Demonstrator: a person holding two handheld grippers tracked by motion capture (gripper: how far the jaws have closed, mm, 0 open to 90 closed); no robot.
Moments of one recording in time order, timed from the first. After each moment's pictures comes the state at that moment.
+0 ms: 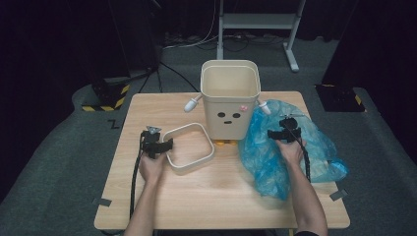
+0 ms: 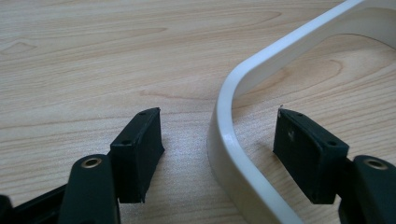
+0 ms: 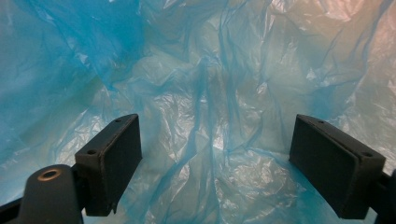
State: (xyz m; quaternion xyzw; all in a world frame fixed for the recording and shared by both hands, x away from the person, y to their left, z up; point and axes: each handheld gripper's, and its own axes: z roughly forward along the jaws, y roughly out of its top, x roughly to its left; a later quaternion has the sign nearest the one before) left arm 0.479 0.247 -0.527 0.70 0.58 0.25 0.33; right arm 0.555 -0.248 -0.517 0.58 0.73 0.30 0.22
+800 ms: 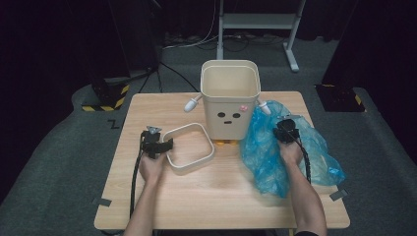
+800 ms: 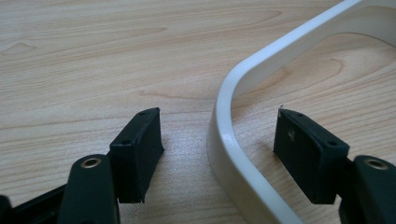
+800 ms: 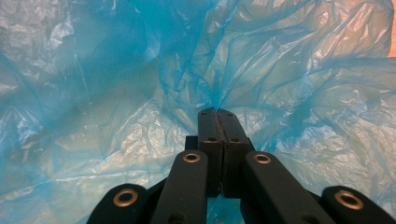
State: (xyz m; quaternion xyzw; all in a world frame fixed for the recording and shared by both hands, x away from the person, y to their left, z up) left arm 0.479 0.247 -0.527 0.70 0.58 0.25 0.33; right arm 0.548 -0.244 -0.513 0.53 0.76 0.30 0.23
